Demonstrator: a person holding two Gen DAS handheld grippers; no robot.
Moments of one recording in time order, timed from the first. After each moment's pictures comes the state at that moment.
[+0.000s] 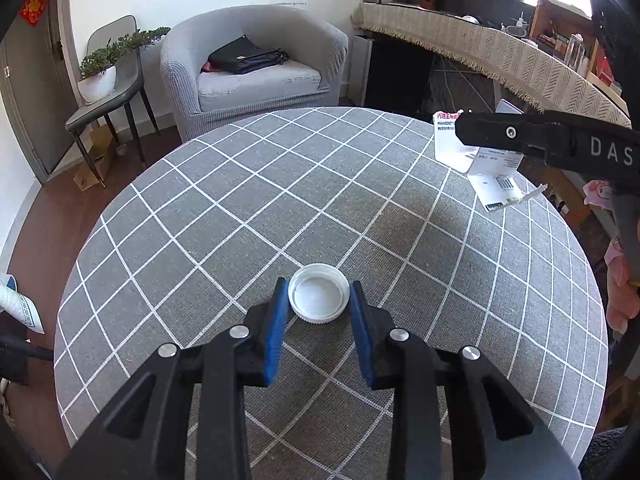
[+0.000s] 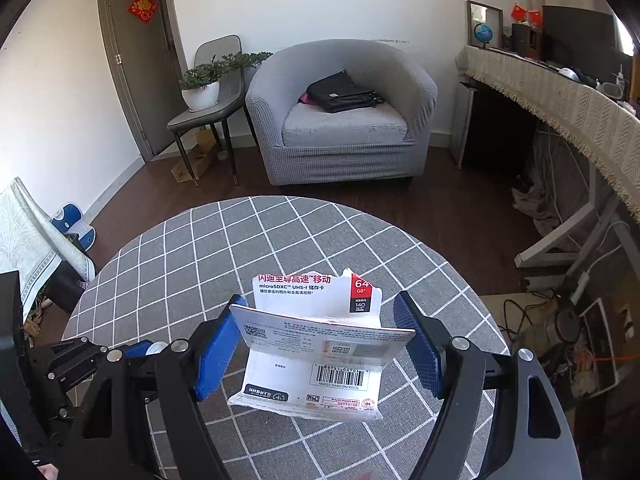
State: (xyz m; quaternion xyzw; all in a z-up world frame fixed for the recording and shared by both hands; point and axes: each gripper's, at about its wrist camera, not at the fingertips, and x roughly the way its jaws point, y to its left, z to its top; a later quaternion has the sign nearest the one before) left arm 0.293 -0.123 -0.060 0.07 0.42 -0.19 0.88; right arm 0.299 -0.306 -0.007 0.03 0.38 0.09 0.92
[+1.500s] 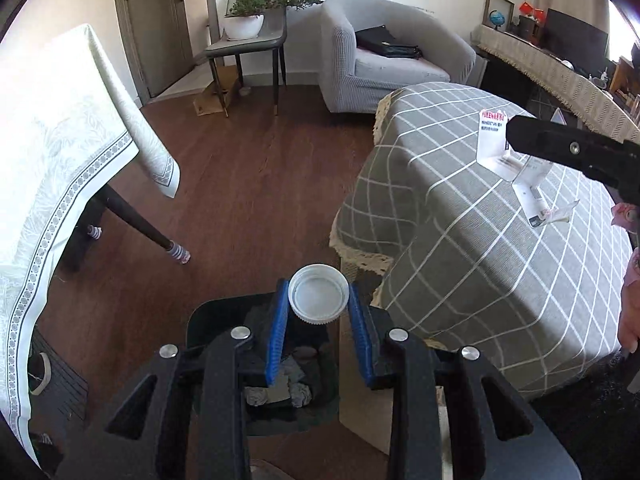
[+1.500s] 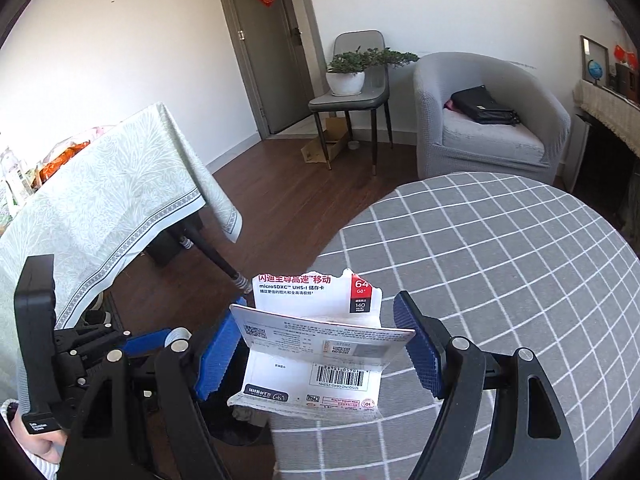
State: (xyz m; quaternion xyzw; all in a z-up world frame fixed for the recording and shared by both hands) left arm 0.127 0.154 -0.052 0.01 0.45 -0.02 0.89; right arm 0.173 -0.054 0.002 0.00 0.36 0.28 0.89
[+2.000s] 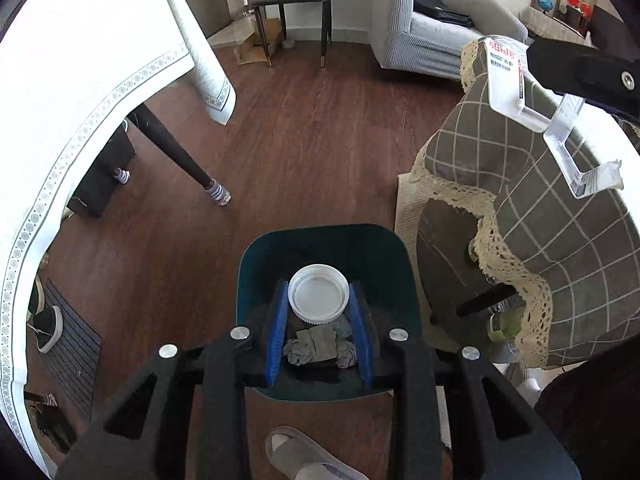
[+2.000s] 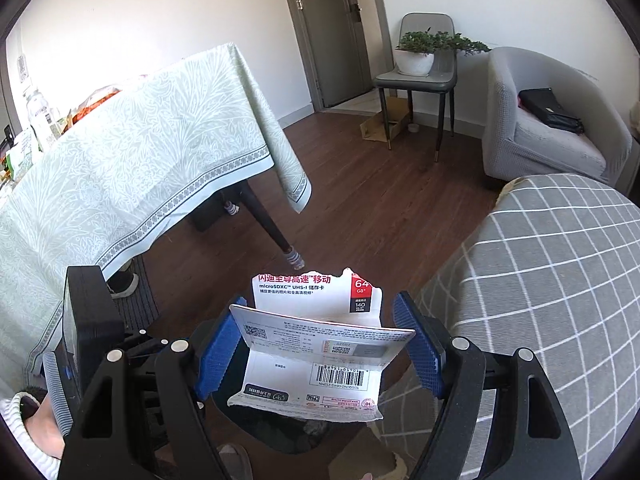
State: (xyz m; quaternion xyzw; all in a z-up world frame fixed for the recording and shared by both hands) left arm 0.109 0.240 -0.118 -0.01 0.52 0.04 0.86; right arm 0.162 0.061 -0.033 -0.04 0.38 0.35 0.85
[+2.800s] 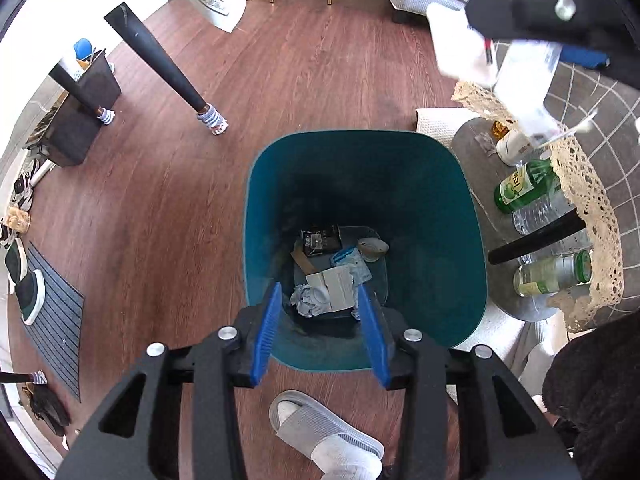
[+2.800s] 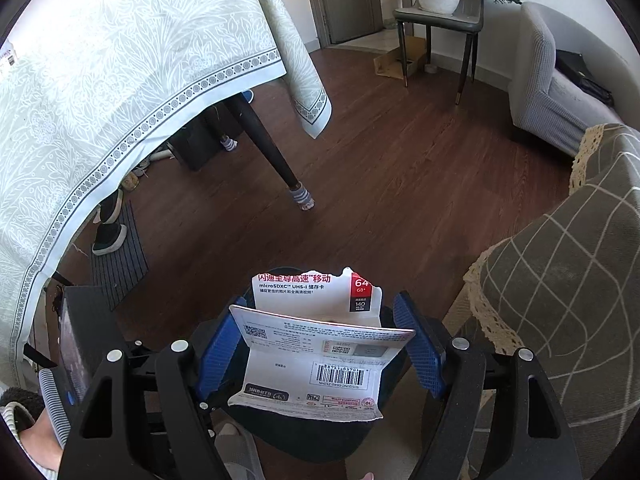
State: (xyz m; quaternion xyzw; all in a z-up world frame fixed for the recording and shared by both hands) left arm 0.098 0.286 -0.205 -0.04 0.59 0.03 0.80; right arm 0.181 0.147 -0.121 -0.08 0.48 0.34 0.81
